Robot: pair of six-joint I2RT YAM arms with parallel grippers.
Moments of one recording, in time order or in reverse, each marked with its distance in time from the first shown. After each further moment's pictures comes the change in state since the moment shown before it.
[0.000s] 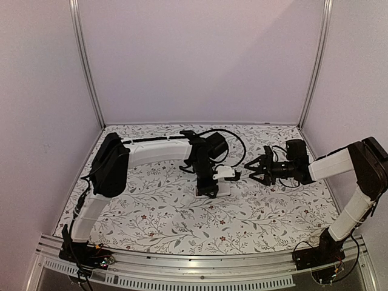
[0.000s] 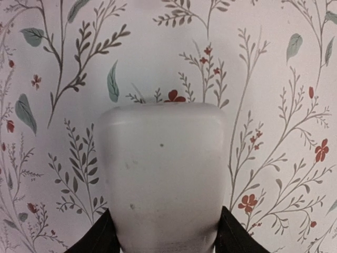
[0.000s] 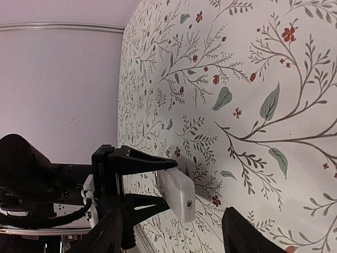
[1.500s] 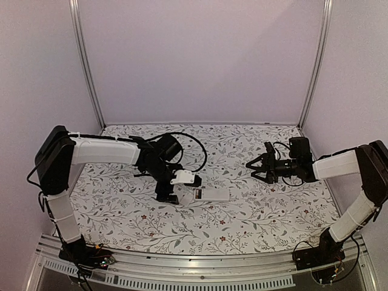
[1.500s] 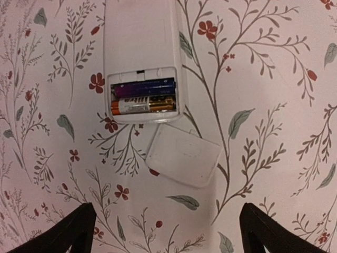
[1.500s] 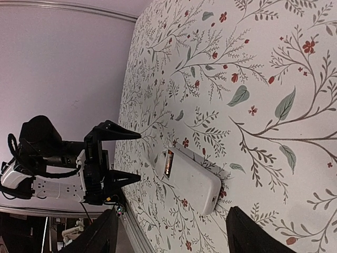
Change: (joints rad) left arm 0.146 -0.549 -0.785 0.329 0.026 0.264; right arm -0.015 -0.076 0.007 -0.087 -0.049 -0.128
